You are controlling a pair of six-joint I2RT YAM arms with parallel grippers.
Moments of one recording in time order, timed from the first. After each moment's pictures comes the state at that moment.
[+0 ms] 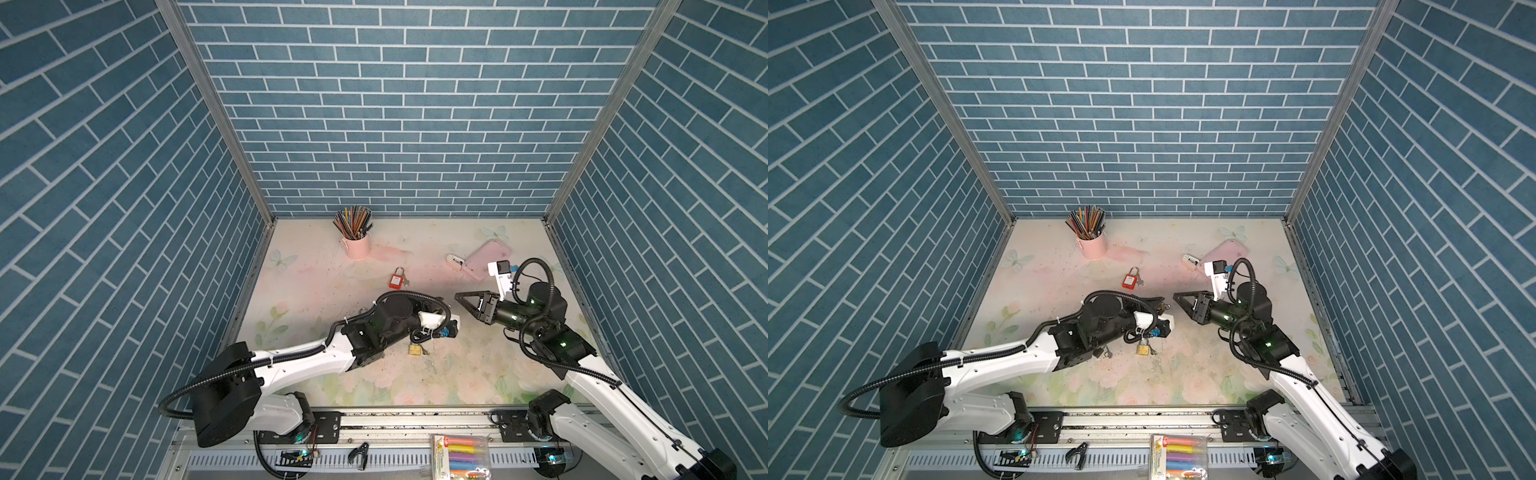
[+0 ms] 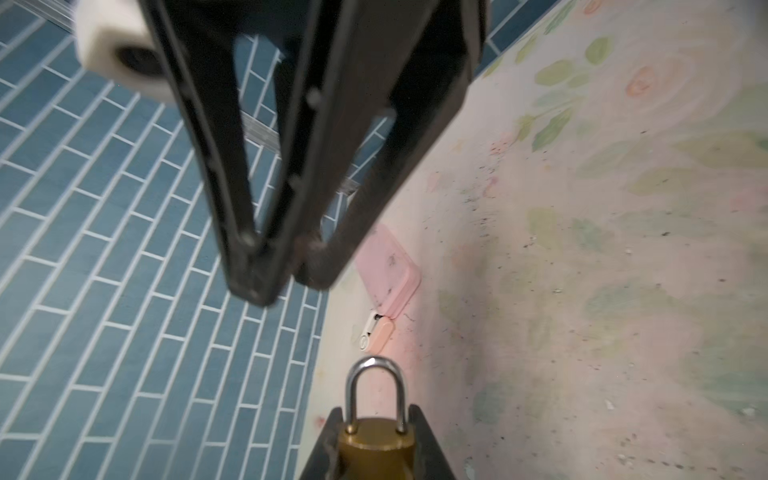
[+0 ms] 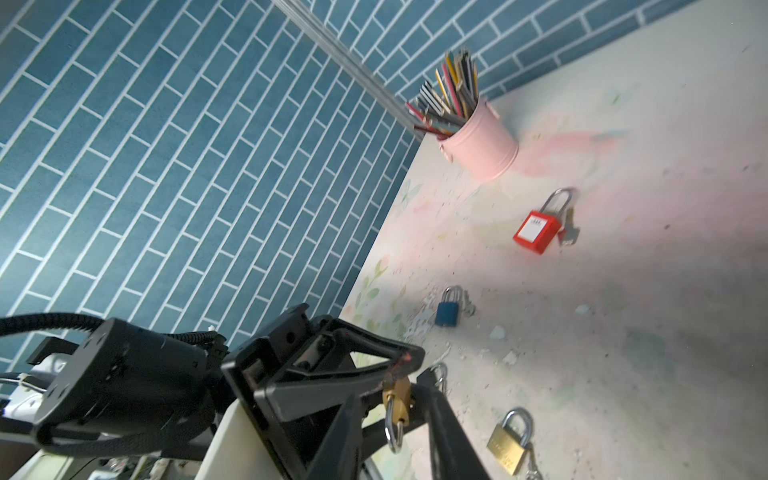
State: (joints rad) left arm -0.99 1.34 0.78 0.21 0.03 0.90; right arm 0.48 0.77 0.59 -0.01 -0.59 0.75
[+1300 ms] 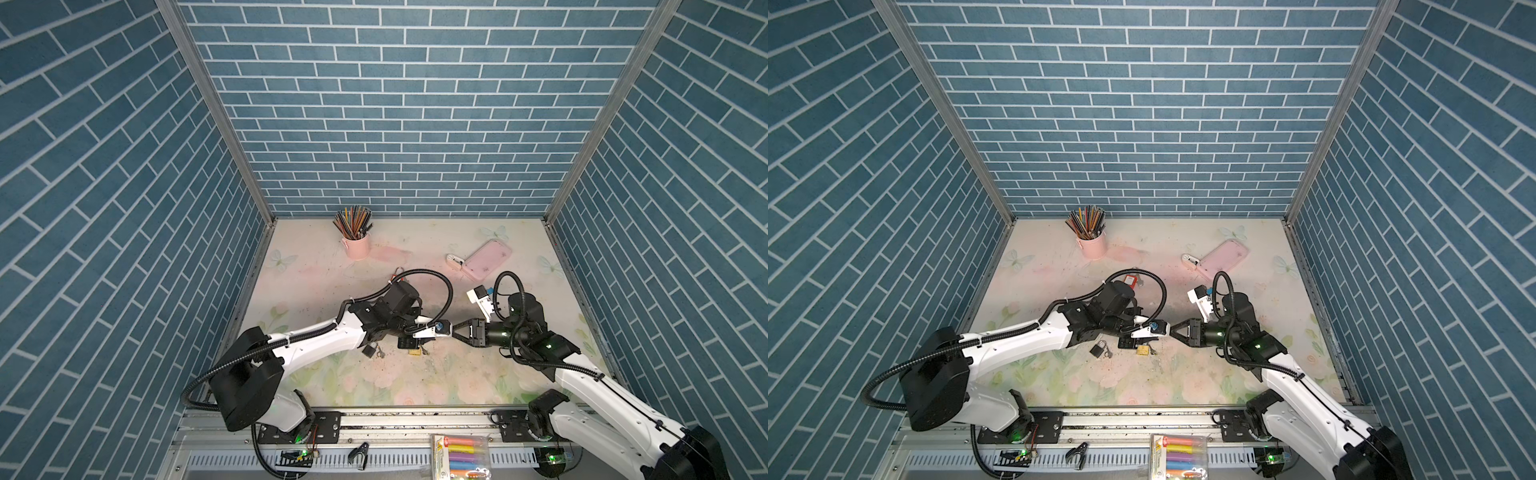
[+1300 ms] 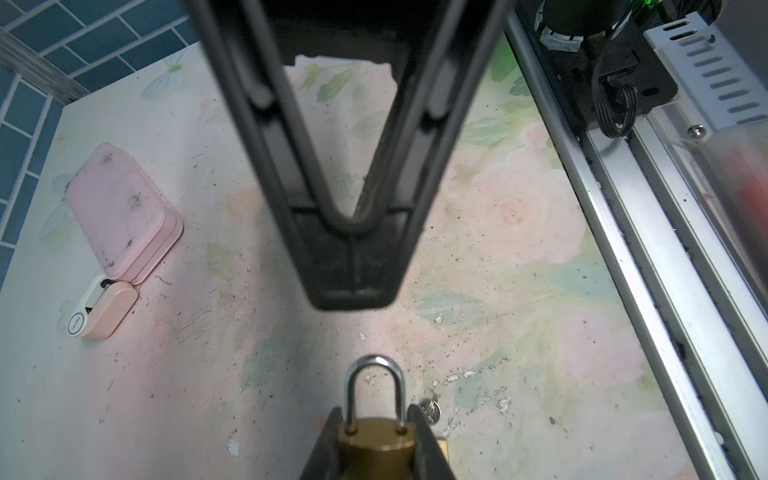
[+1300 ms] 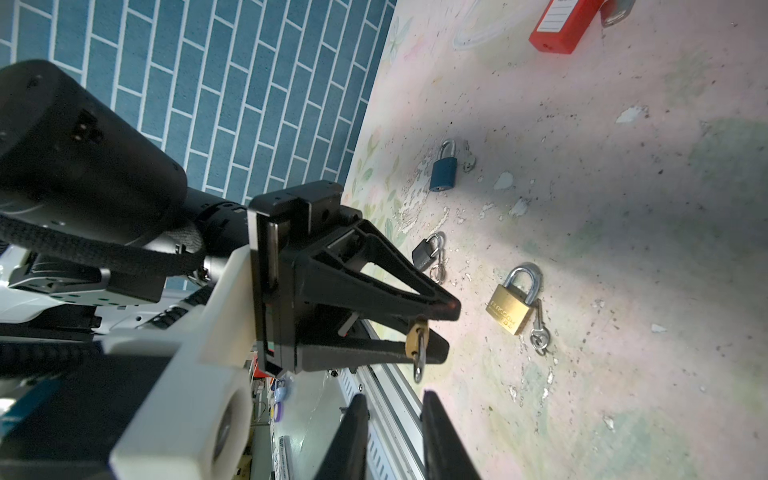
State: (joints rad) left arm -0.89 1.46 0.91 -0.25 0.41 0.77; right arm 0.53 0.87 0.46 -0.10 -0.82 0.71
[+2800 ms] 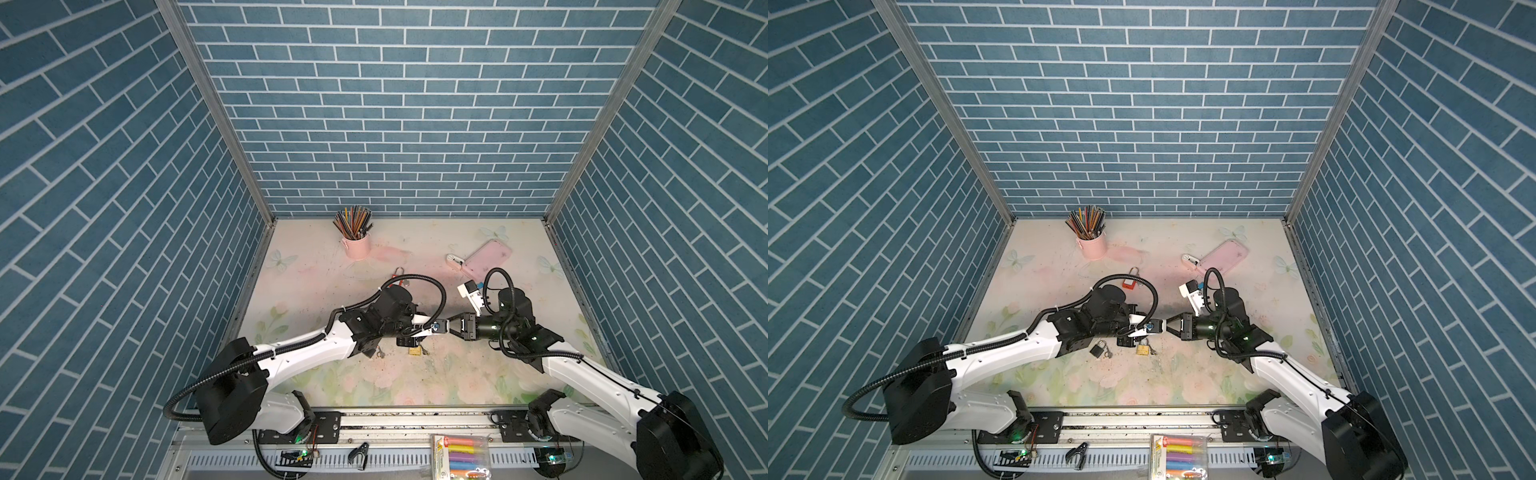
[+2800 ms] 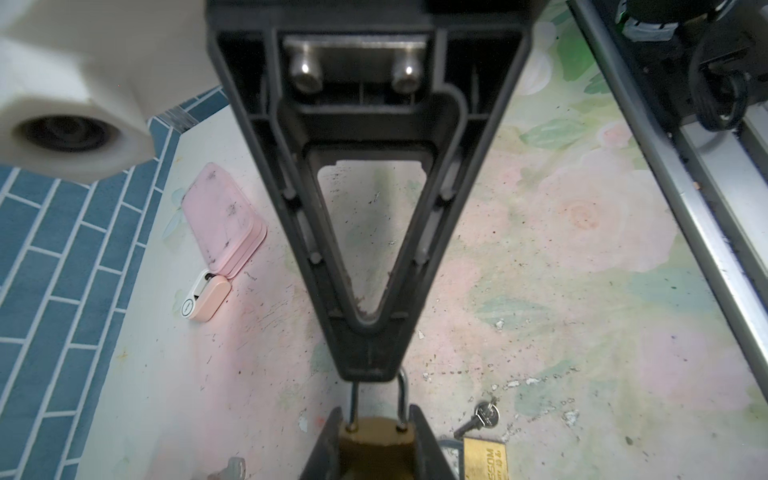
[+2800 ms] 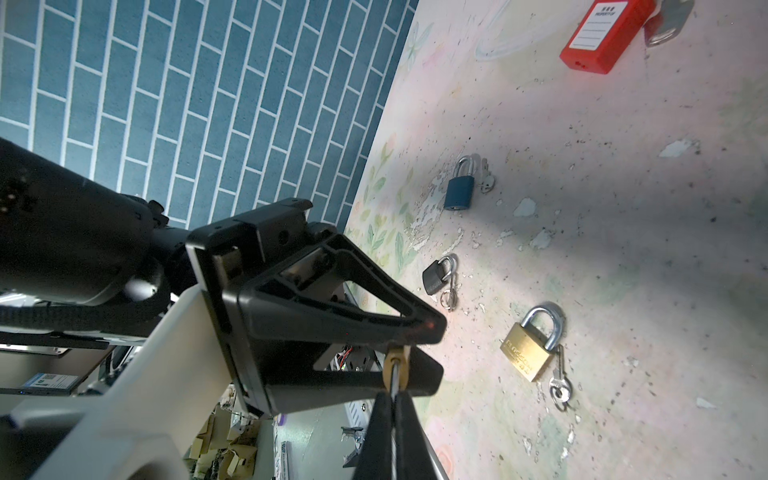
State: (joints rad) left arm -0.91 1.37 0.82 -0.09 0.25 0.76; right arm 0.56 1.04 0.46 0.13 -0.83 0.77
